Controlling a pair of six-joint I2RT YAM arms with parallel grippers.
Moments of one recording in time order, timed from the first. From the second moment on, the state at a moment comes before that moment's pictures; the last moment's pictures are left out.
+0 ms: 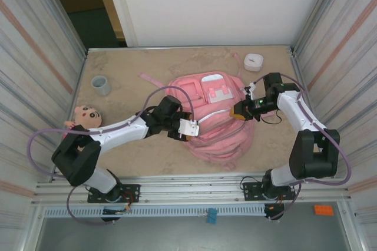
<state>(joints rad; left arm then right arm) -0.78 1.51 0.88 -0.24 0.27 1.05 0.04 1.46 1.08 -1.03 -0.91 0.23</state>
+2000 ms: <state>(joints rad) -0.93 1.35 0.72 -0.09 0.40 -0.07 1.10 0.83 0.77 -0.75 0.14 0.29</state>
